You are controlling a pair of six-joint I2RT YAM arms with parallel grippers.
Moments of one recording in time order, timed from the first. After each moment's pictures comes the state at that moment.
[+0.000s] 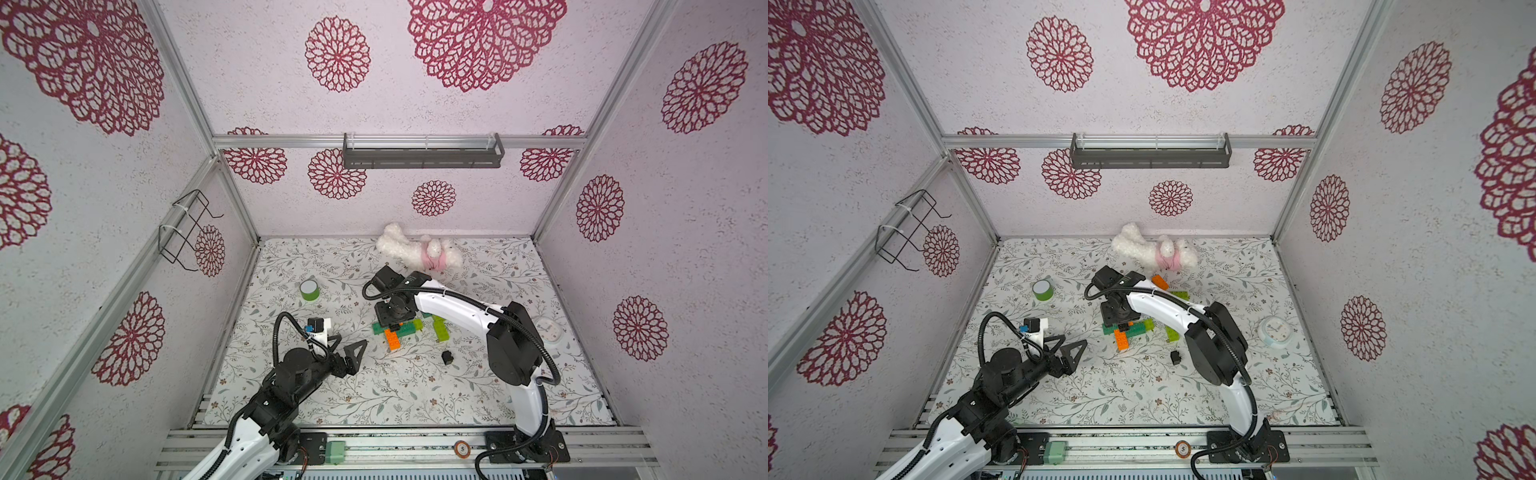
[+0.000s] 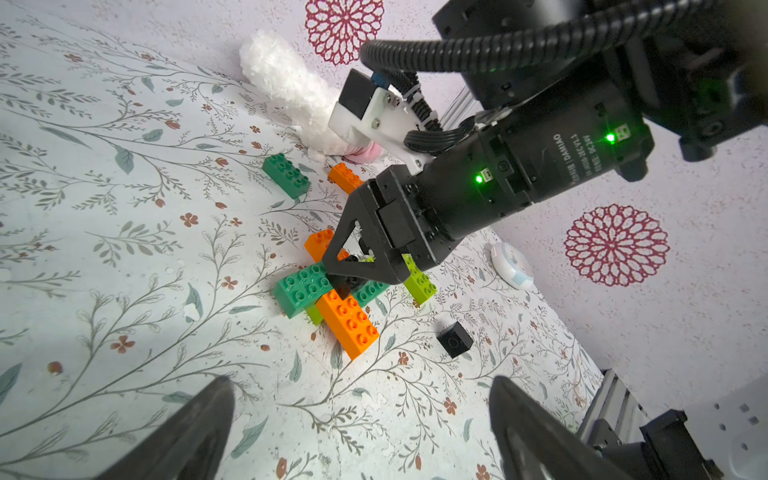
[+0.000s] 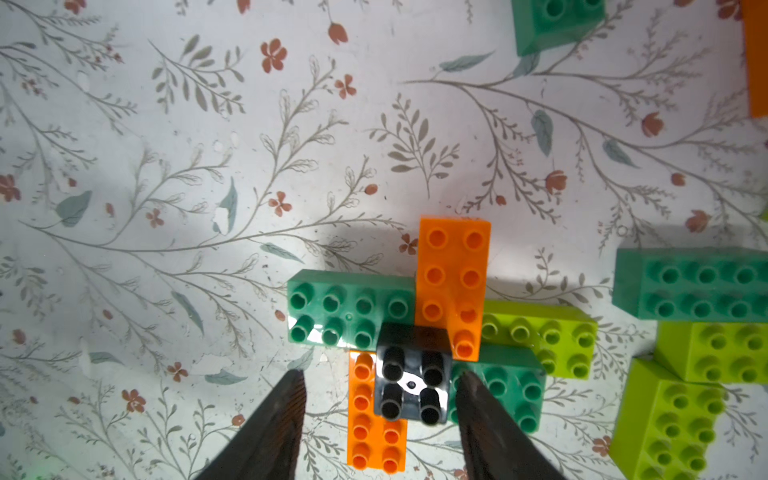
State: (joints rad) left arm -0.60 0.51 0.26 -0.04 0.05 -0.57; right arm 0.86 2.05 1.76 -0.91 0.05 0.50
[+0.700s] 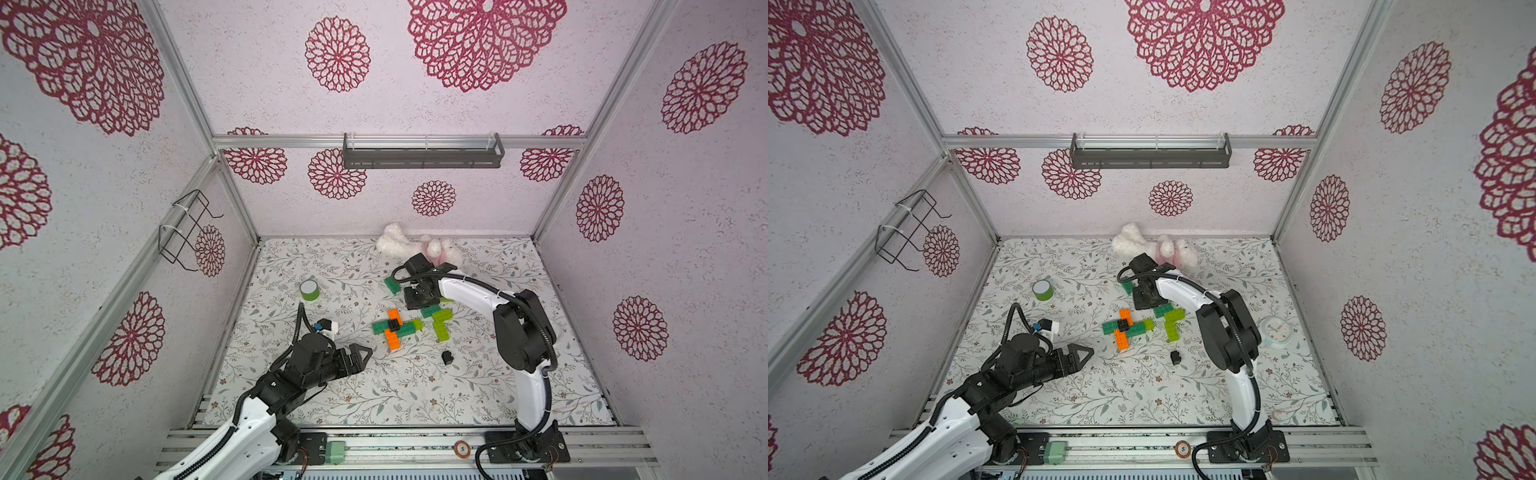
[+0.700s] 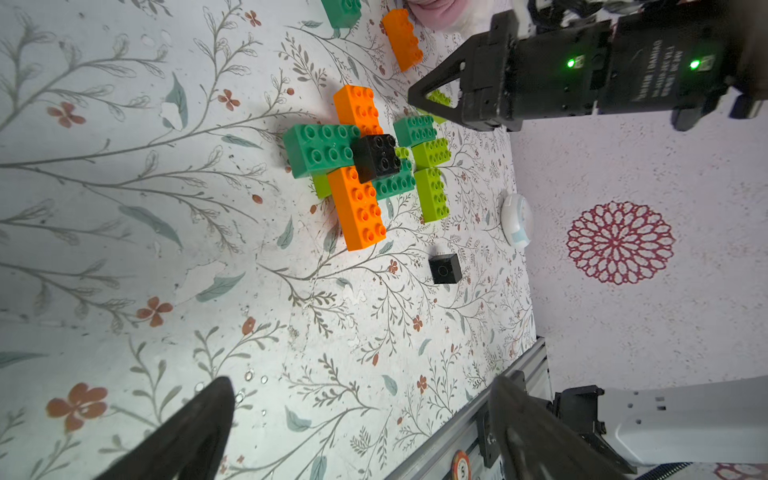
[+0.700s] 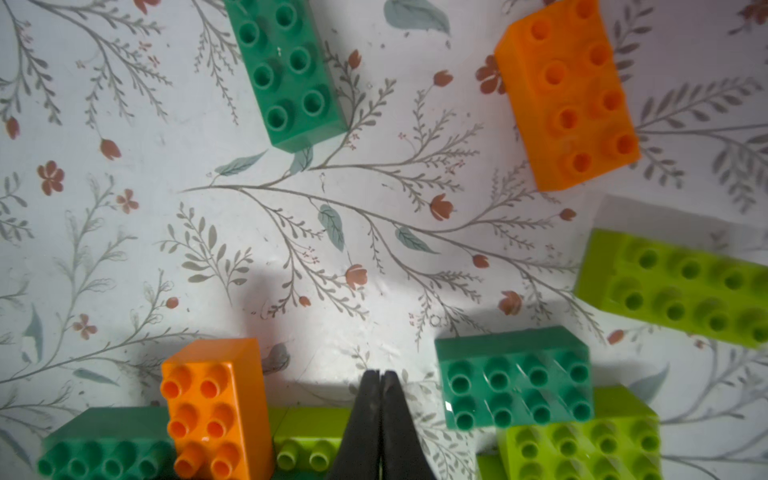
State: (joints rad) left arm -0.60 0.71 0.40 -0.31 0.22 -0.88; right arm 0.63 2.08 1.62 -0.73 0.05 0.37
